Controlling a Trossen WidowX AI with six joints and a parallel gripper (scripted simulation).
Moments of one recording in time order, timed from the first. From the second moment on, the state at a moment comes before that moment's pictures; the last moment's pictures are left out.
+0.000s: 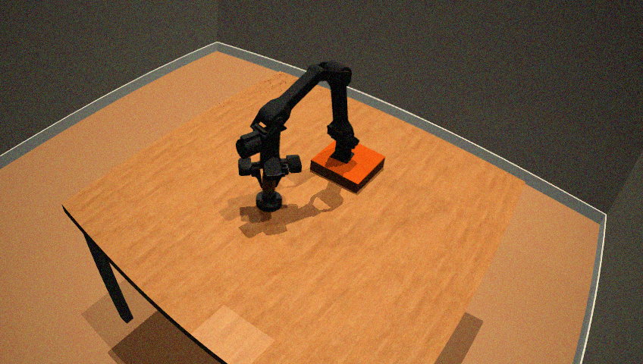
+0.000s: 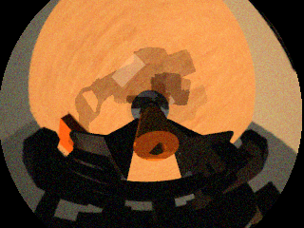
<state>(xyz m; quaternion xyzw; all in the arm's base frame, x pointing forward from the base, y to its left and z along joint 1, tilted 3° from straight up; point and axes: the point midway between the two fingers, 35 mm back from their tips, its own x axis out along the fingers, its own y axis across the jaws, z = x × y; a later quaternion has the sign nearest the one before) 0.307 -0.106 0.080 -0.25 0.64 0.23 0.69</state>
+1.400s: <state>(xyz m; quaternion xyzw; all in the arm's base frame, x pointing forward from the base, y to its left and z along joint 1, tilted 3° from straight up) 0.310 -0.107 0.080 -0.32 0.61 0.30 0.66</state>
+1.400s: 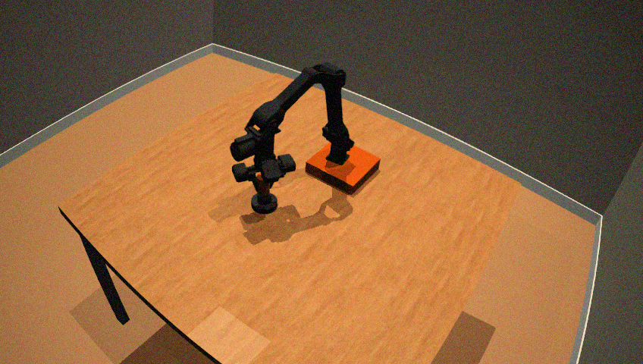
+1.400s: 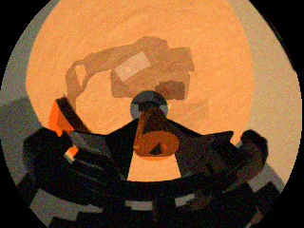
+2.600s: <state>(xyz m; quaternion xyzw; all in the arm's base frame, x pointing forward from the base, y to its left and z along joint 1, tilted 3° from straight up) 0.305 -0.106 0.080 -0.39 0.58 0.36 0.62</state>
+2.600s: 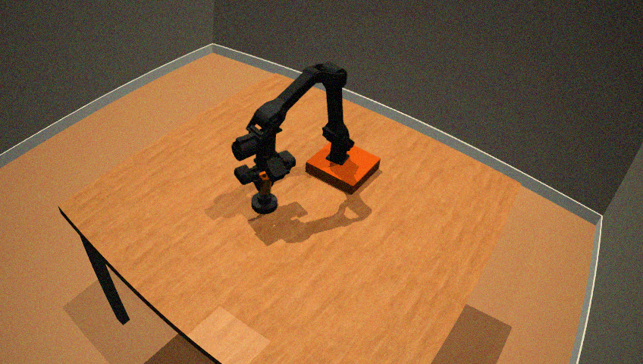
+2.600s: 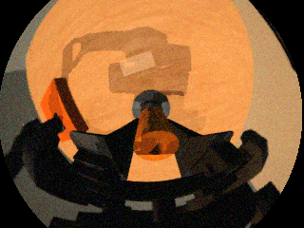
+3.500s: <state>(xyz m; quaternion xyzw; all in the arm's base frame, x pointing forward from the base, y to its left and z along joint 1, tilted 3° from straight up) 0.310 -0.107 0.082 -0.45 0.54 0.42 0.58</state>
